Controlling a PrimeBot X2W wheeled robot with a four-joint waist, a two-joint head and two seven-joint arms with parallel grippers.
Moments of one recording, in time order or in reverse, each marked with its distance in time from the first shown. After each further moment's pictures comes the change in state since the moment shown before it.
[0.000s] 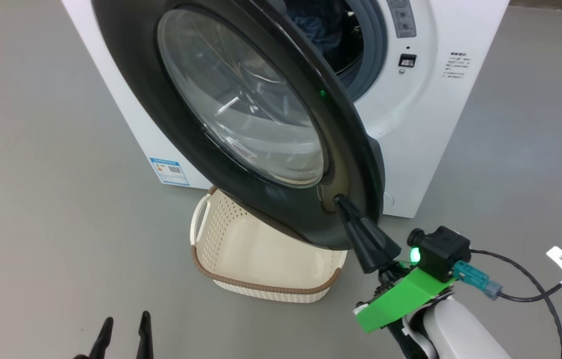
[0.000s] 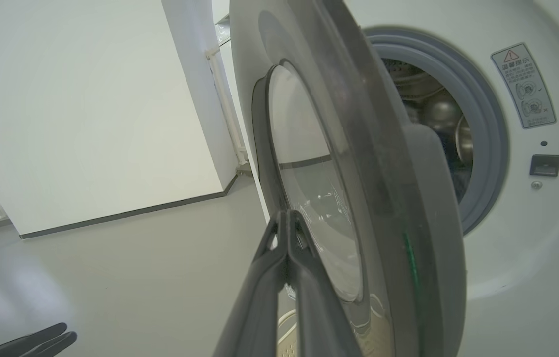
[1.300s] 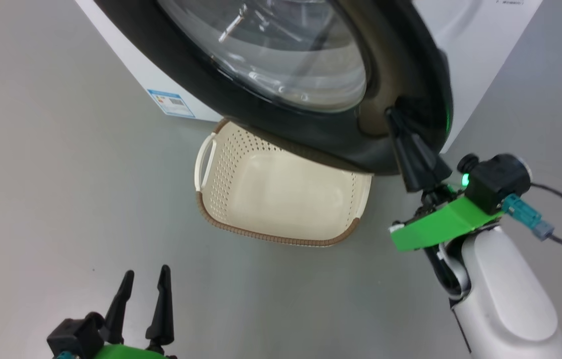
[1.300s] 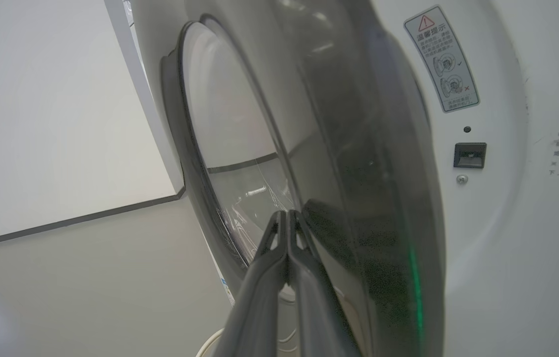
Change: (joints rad) left arm -0.124 -0.005 -0.084 -0.018 -0.097 0.023 -0.003; right arm -0.172 -0.004 -0.200 0.004 -0.149 0.000 0.000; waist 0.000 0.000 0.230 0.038
